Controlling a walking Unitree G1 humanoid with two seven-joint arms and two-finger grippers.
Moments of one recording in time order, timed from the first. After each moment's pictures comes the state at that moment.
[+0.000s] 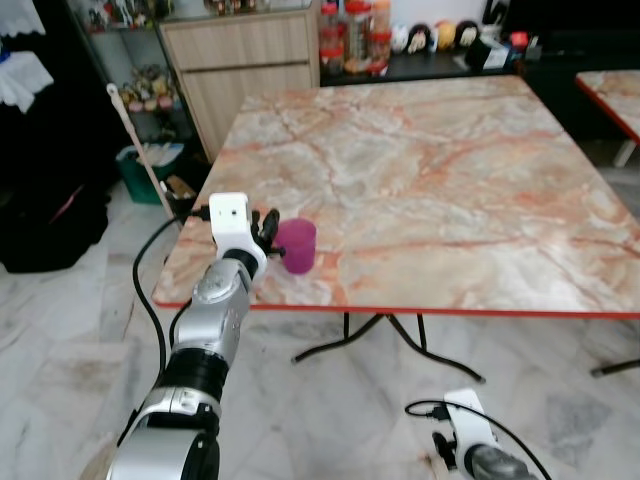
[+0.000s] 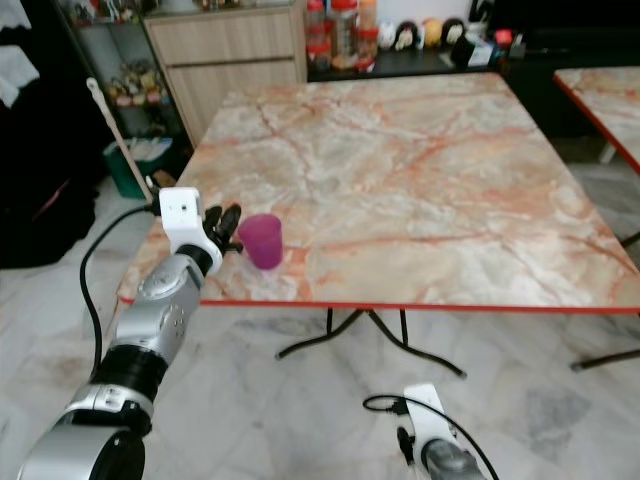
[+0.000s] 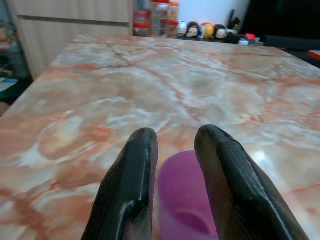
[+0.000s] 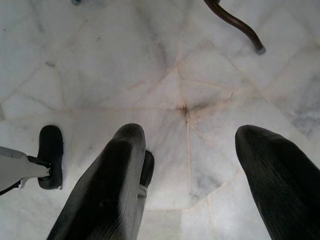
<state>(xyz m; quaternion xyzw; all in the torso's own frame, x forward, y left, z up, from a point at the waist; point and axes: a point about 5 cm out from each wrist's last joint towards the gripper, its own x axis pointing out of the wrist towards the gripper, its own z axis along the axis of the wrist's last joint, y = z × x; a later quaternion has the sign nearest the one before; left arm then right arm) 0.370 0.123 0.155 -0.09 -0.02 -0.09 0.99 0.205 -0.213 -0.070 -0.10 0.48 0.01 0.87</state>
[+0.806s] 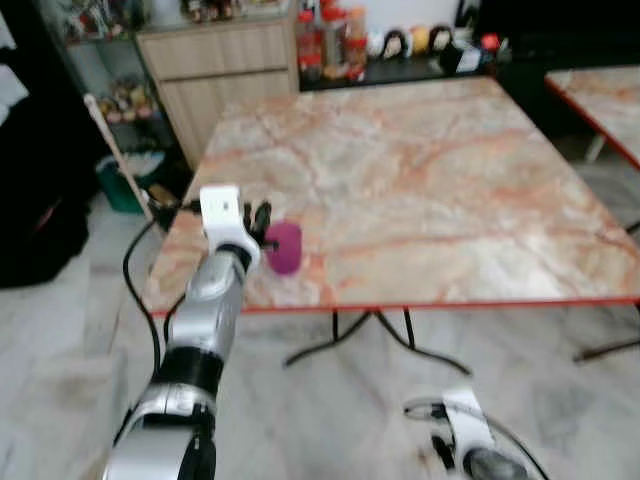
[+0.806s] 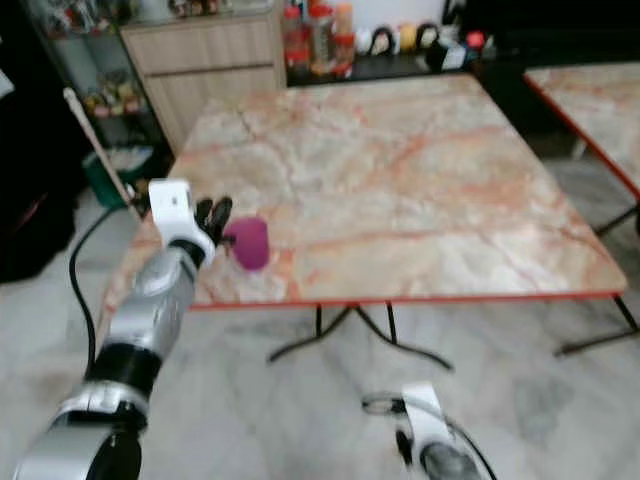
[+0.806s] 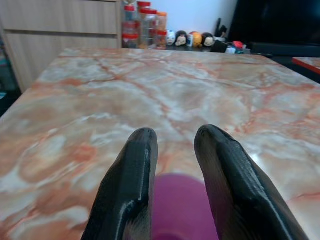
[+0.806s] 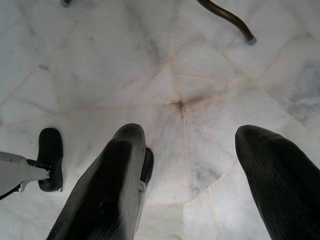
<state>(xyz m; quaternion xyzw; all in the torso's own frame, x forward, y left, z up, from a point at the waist) 0.371 0.129 0.163 -0.09 -0.03 -0.08 0.99 0.204 -0.213 -0.070 -0.10 0.48 0.01 0.87</state>
